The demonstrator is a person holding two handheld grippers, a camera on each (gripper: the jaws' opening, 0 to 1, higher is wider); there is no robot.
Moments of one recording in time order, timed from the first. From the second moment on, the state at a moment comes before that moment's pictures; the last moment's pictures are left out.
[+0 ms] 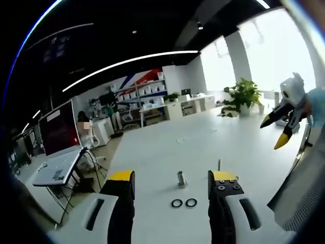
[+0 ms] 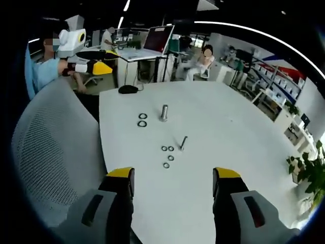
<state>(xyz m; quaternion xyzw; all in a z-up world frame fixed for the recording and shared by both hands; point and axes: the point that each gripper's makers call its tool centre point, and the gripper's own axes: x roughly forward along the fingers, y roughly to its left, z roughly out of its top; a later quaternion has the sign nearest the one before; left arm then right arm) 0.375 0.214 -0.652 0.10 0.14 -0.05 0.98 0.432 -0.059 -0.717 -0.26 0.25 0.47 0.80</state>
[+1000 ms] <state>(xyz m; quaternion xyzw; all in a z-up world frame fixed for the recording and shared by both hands) 0.373 0.217 -0.648 0.09 0.13 -0.05 0.99 0.447 -0.023 -0.793 -0.42 0.34 0.61 0.59</state>
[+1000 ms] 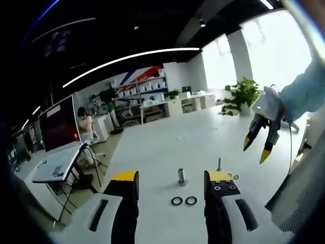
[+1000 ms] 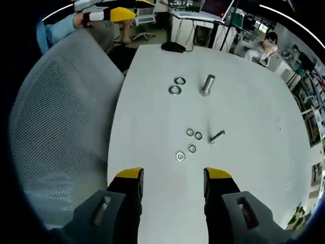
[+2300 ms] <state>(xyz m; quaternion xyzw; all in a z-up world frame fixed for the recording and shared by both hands) 0.375 0.212 -0.654 0.09 0.14 -0.06 0.98 0.462 -0.005 -0.867 -0.49 0.39 0.63 0.46</state>
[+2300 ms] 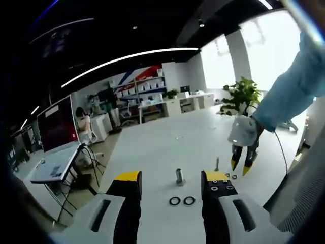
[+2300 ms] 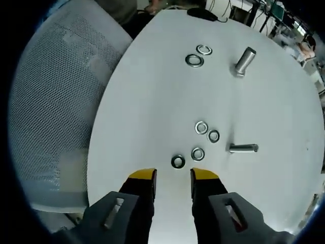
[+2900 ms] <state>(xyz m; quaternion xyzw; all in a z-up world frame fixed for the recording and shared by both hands) 0.375 0.213 -0.654 0.09 0.14 -0.06 0.98 0.464 -0.002 -0.877 -0.47 0.39 0.63 0.48</state>
